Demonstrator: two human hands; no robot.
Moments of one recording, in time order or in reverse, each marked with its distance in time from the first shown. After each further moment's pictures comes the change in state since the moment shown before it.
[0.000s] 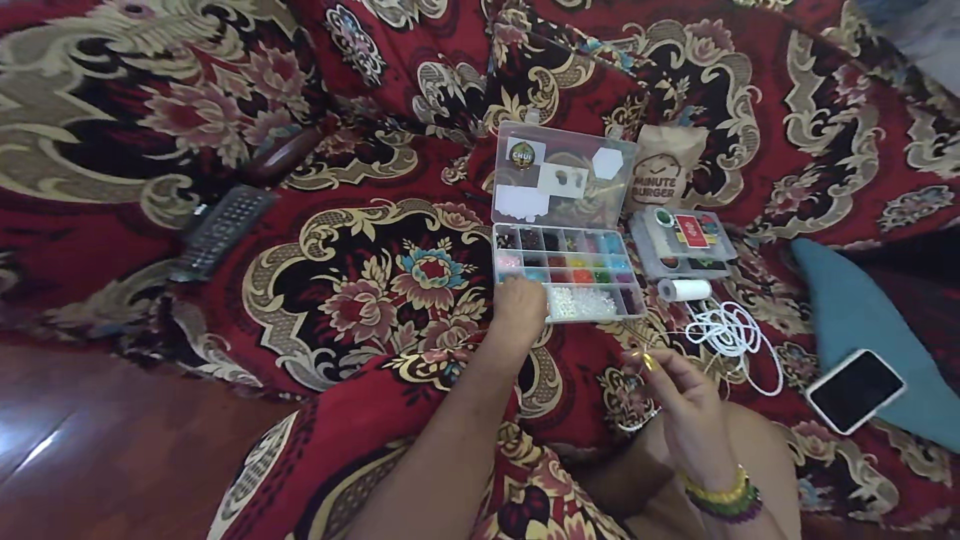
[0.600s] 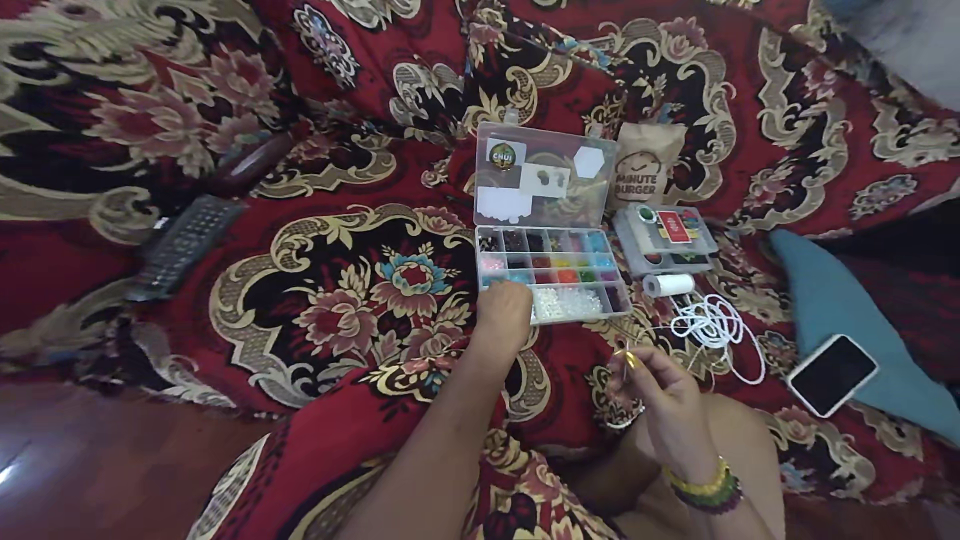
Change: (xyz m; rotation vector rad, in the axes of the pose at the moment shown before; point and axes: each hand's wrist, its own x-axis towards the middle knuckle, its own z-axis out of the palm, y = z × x) left_hand -0.013 0.009 -0.008 0.054 -0.016 -0.040; right_hand 0.001 -0.001 0.000 0.012 -0.019 0.024
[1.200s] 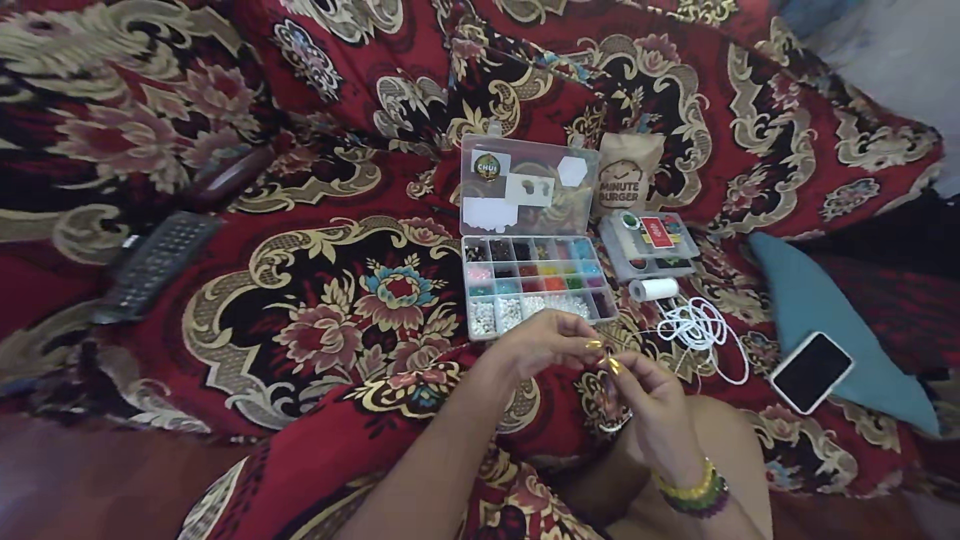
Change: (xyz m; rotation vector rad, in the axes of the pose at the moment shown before) left_hand 0.007 0.013 0.035 -1.389 -0.486 0.566; right_hand 0.001 -0.004 0.002 0.031 -0.009 -0.024
